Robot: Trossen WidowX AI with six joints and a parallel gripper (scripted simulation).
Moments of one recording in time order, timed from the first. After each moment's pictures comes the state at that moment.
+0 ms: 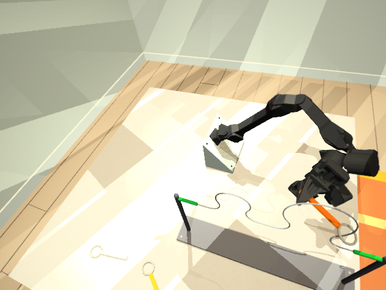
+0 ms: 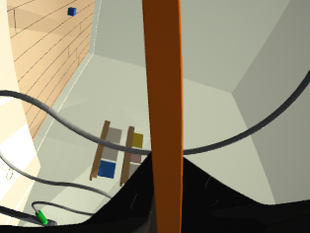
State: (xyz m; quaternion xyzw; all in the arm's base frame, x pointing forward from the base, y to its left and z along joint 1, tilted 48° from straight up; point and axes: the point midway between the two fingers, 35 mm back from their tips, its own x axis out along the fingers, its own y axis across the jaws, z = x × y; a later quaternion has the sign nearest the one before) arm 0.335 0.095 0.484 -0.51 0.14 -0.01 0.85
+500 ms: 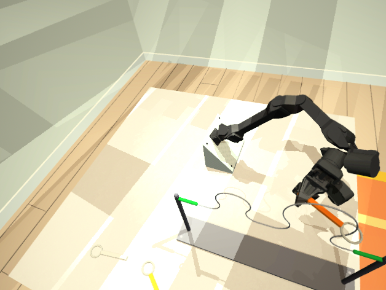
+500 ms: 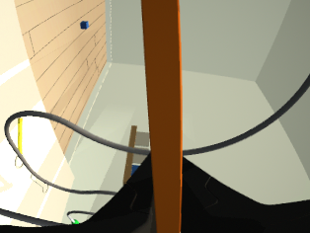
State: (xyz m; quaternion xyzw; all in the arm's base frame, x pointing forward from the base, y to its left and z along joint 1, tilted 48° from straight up) arm 0.335 0.099 0.478 -0.43 0.15 0.02 0.89
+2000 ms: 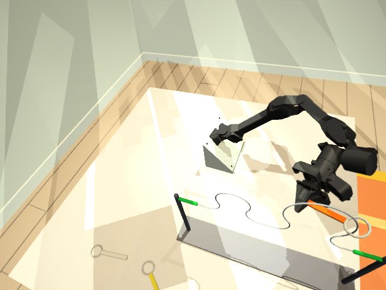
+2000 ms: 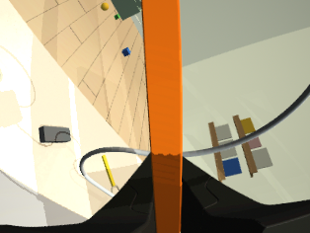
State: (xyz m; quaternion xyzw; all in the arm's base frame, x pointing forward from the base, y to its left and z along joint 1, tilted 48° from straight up) arm 0.335 0.116 0.465 -0.18 0.18 0.10 0.96
